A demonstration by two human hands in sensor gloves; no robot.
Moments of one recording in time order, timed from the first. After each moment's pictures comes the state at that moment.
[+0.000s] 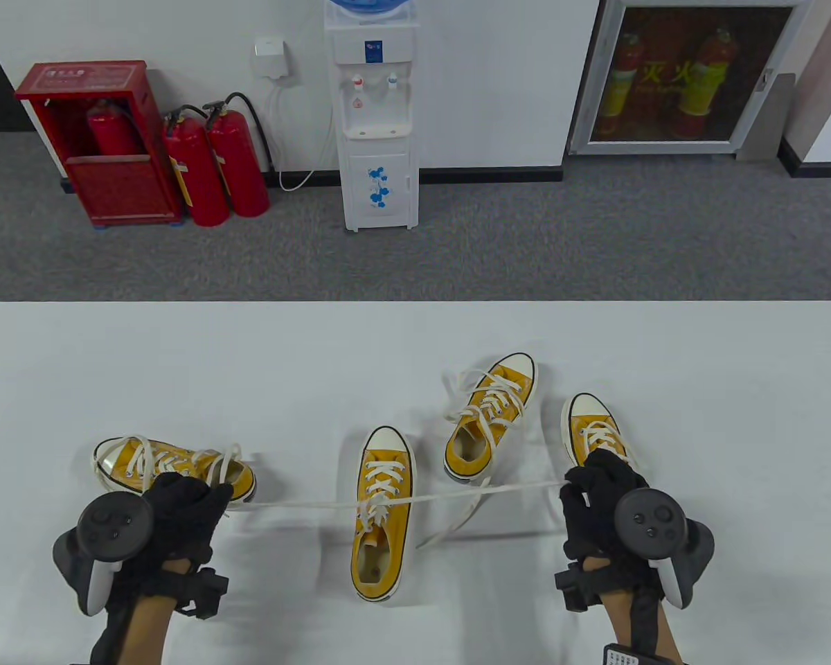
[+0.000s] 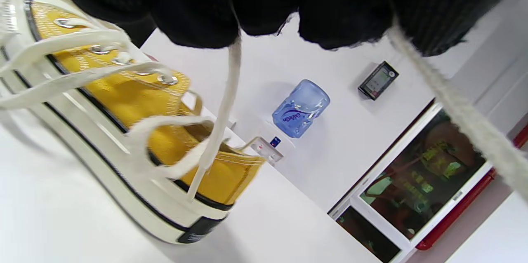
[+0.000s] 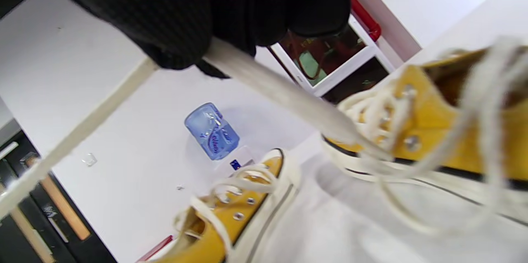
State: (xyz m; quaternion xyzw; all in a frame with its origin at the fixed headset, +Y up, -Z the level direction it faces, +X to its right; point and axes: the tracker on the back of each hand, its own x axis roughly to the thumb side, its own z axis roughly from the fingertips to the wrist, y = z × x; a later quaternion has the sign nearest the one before) left_hand -0.345 -0.710 -0.272 0.09 0.08 0.35 0.93; right_hand 0.228 -0.702 -0.275 -0.08 -0.15 0.93 0.33
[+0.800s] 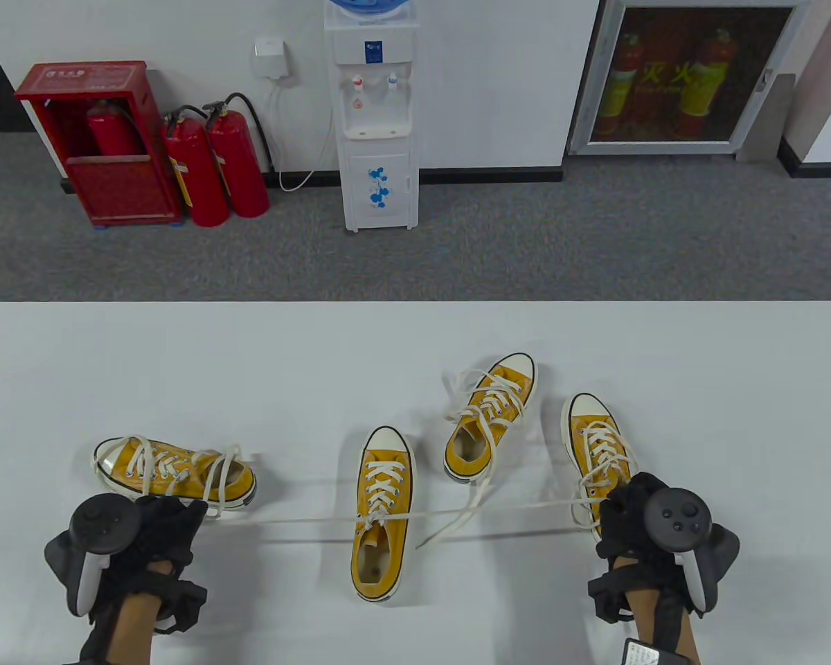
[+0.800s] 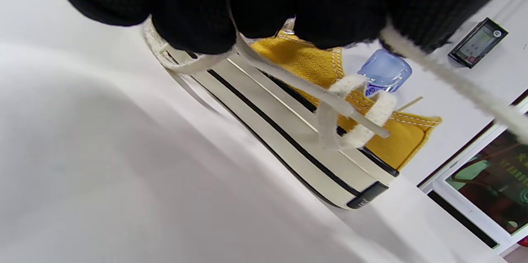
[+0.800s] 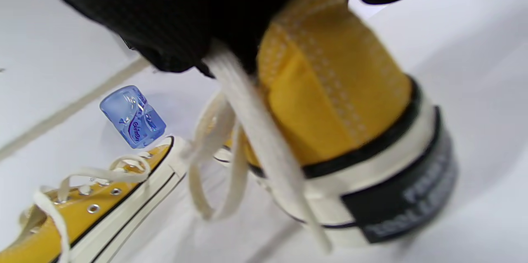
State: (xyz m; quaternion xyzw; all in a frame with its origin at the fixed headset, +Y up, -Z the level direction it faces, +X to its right) left_hand -0.380 -0.753 -0.277 0.01 0.18 0.32 0.93; right_hand 0.273 -0.736 -0.278 -0.19 -0.08 0.94 0.28
